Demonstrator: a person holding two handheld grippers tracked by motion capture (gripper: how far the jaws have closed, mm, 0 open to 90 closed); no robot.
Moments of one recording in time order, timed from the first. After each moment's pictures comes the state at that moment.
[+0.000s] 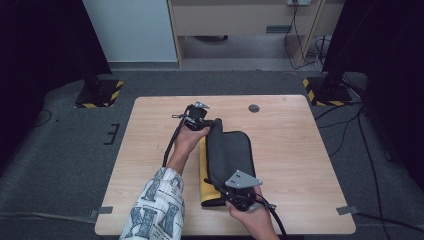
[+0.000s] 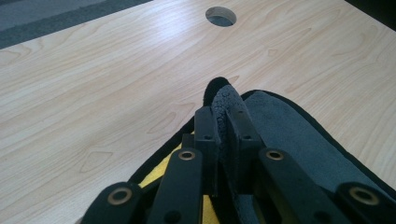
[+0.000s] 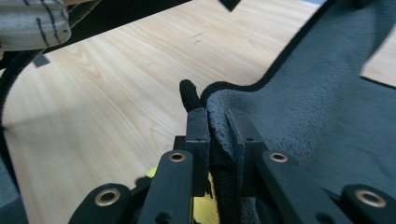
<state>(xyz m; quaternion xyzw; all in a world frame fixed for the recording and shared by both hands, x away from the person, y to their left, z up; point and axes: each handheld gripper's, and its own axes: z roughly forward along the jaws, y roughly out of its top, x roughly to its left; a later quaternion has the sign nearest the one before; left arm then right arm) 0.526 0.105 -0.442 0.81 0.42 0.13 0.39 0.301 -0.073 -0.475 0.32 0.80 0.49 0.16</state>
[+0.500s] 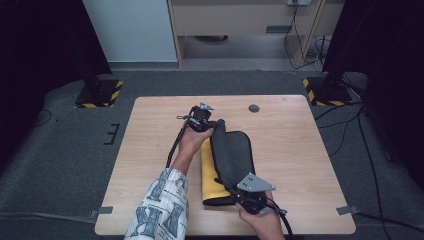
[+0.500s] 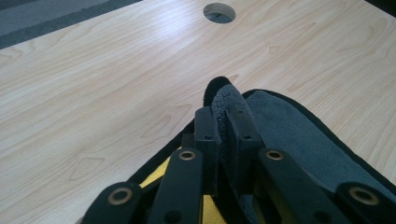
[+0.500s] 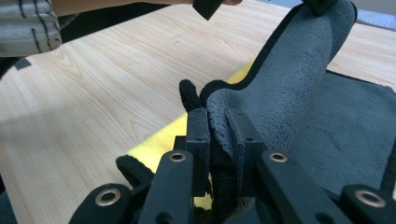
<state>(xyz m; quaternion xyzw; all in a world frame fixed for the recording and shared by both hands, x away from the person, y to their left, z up) 0.526 0.092 -0.450 0.82 0.41 0.13 0.38 0.293 -0.098 -0.476 0.34 0.78 0.49 0.19</state>
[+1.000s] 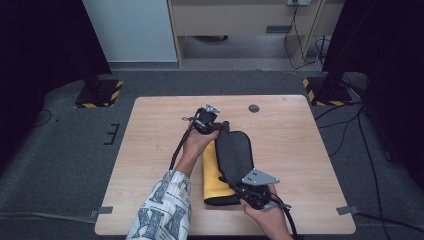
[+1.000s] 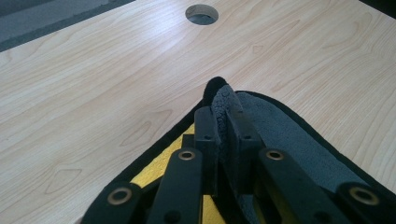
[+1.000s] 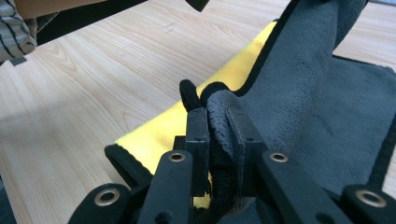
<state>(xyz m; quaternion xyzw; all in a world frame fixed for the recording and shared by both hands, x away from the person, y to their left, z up) 0.521 0.075 -0.451 0.82 0.39 0.14 0.38 0.306 -0.112 -0.477 0.36 0.79 0.47 0.16</state>
